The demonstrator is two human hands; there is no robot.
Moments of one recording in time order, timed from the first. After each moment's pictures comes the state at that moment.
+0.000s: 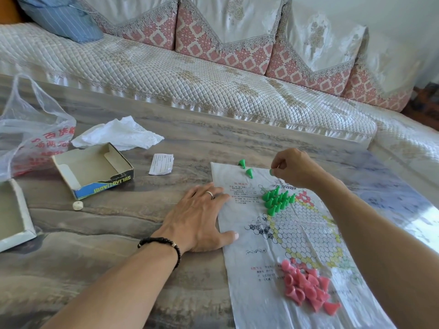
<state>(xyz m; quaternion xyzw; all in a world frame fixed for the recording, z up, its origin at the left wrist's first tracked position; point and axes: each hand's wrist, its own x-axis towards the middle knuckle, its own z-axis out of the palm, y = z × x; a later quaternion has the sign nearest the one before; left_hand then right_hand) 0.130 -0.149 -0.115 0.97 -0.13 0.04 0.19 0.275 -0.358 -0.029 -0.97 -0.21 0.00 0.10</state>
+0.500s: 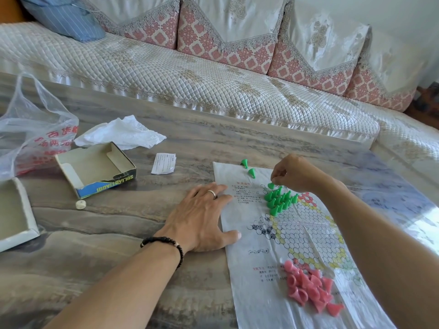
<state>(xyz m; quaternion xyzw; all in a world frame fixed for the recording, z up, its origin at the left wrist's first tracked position) 0.129 -0.148 -0.114 0.97 -0.12 0.04 0.19 0.278 -0.358 -0.038 -0.97 -0.22 0.06 0.06</state>
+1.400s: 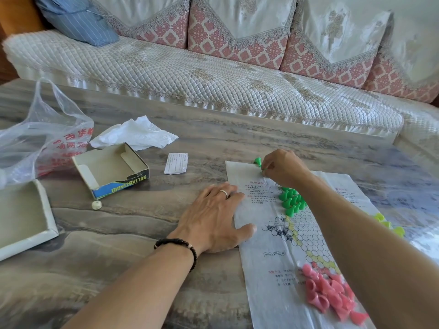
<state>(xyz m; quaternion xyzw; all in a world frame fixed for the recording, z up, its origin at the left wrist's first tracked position) 0.130 -0.148 -0.115 0.97 -0.12 0.04 0.20 0.289 -0.310 -0.065 -0.97 -0.22 -0.01 0.09</state>
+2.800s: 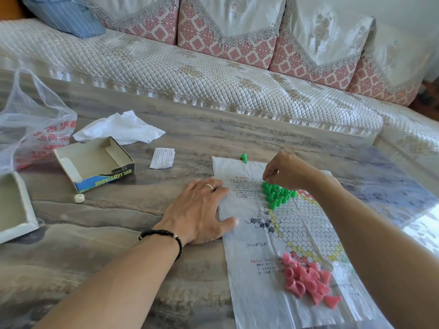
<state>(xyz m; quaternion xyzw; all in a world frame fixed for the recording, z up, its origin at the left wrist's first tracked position) 0.127 -0.150 -0.112 0.97 -0.11 0.05 0.21 0.264 -0.346 -0.039 -0.96 -0.25 0.08 0.05</state>
